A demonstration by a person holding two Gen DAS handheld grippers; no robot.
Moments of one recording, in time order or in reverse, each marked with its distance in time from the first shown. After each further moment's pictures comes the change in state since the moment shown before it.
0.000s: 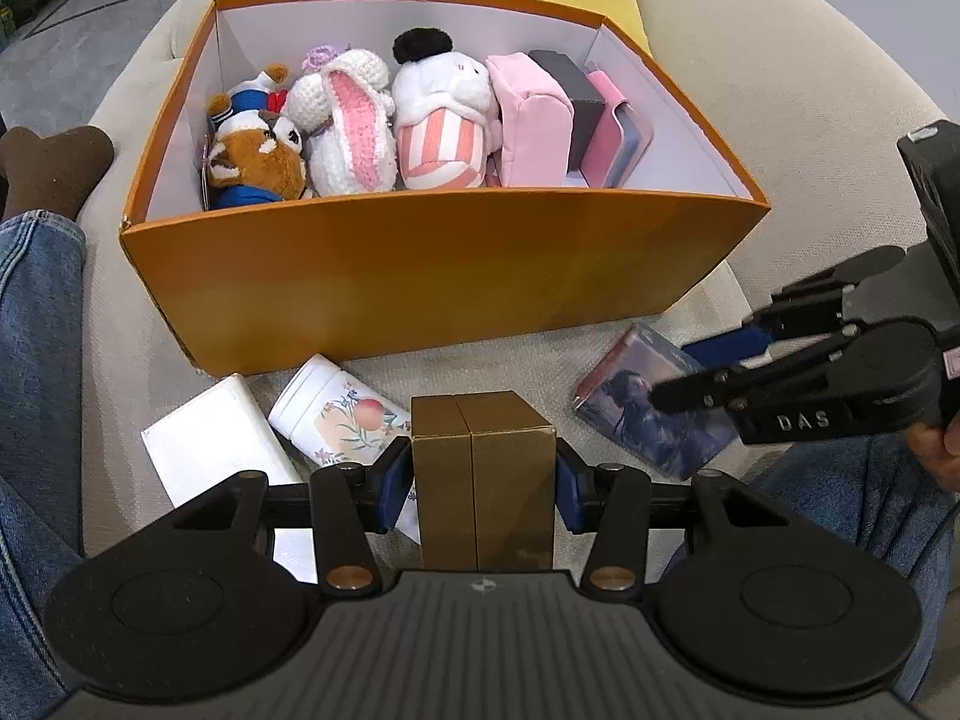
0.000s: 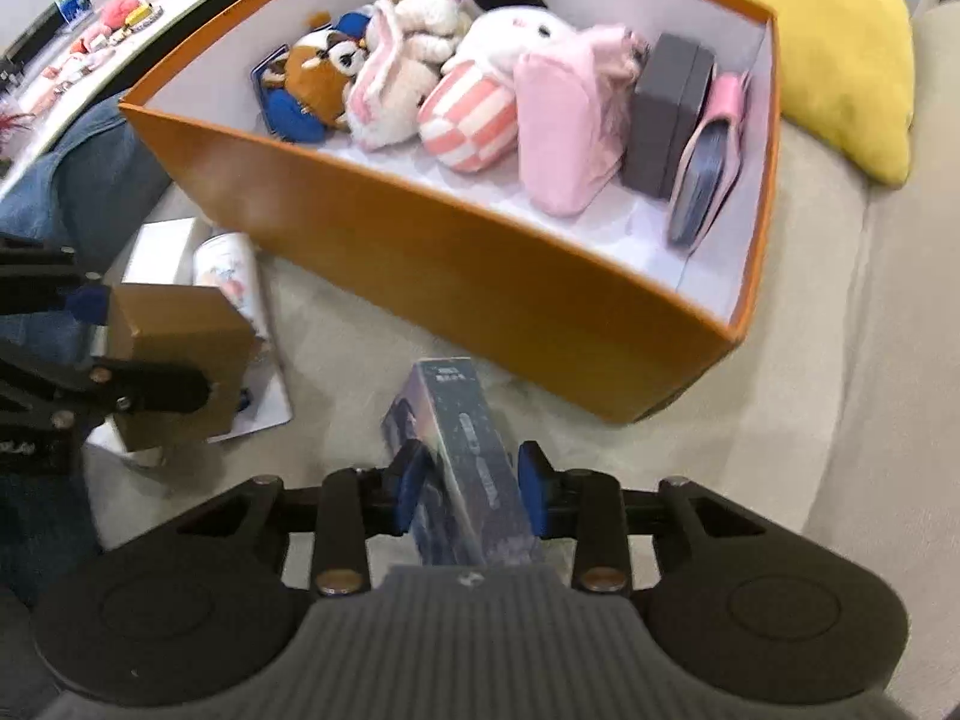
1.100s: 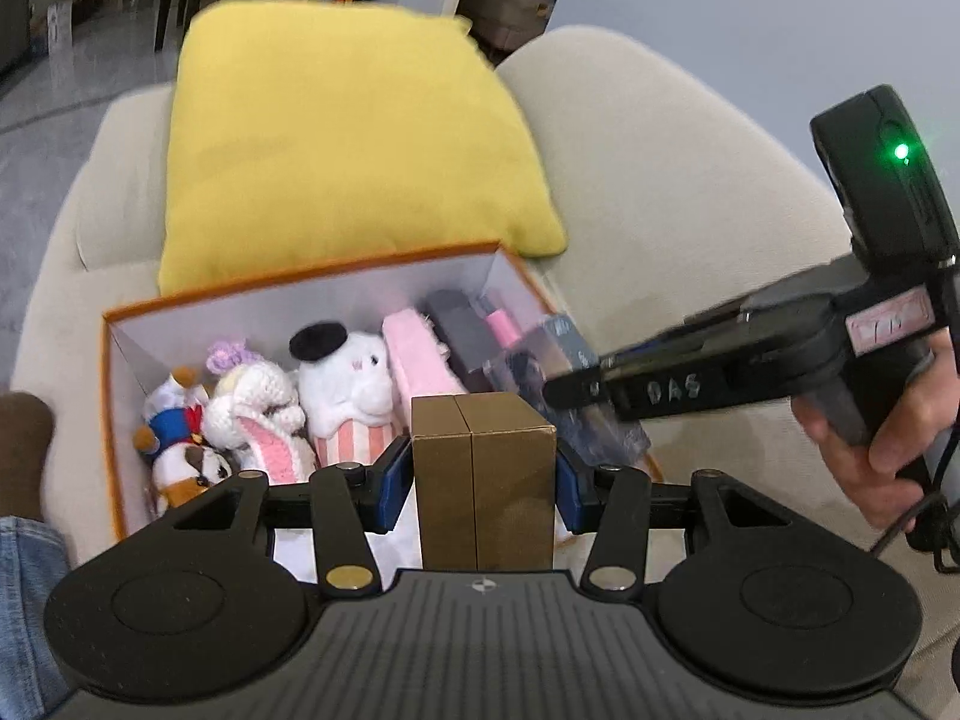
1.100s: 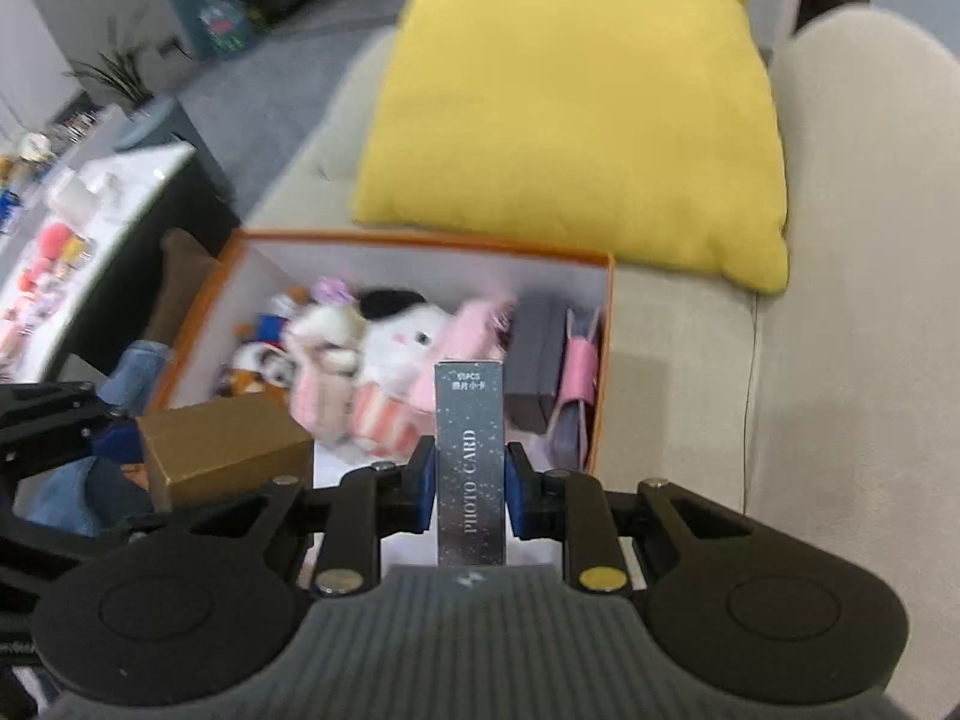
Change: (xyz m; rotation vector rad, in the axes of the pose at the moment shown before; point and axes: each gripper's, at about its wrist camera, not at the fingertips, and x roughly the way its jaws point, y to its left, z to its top) left arm -0.034 -0.027 0.139 0.135 -0.139 -0.127; right arm -0.072 -0.050 0.116 0.284 -0.151 -0.078
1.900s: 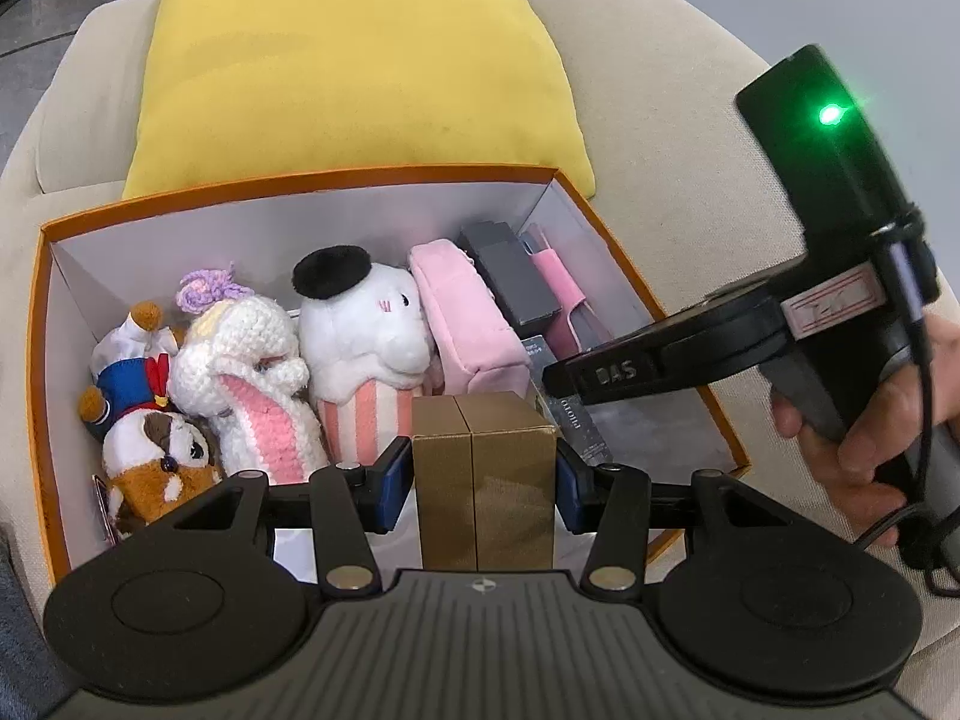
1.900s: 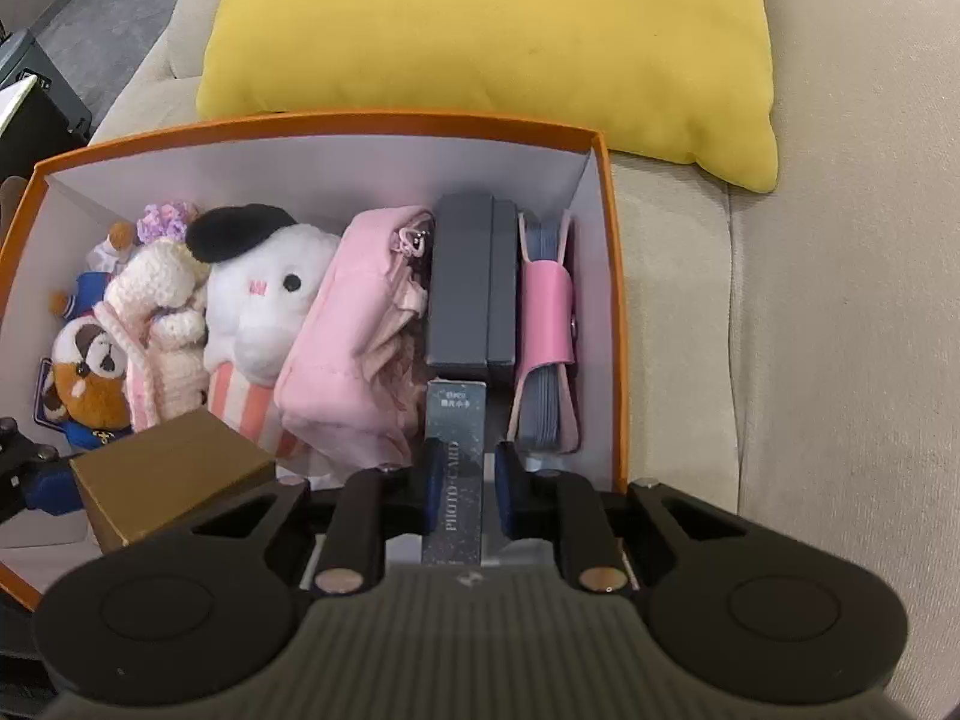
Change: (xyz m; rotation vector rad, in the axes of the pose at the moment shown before) left arm 0.059 0.047 -0.013 -0.037 0.086 -0.088; right arm 0.080 0.007 0.017 0.086 0.174 -0.208
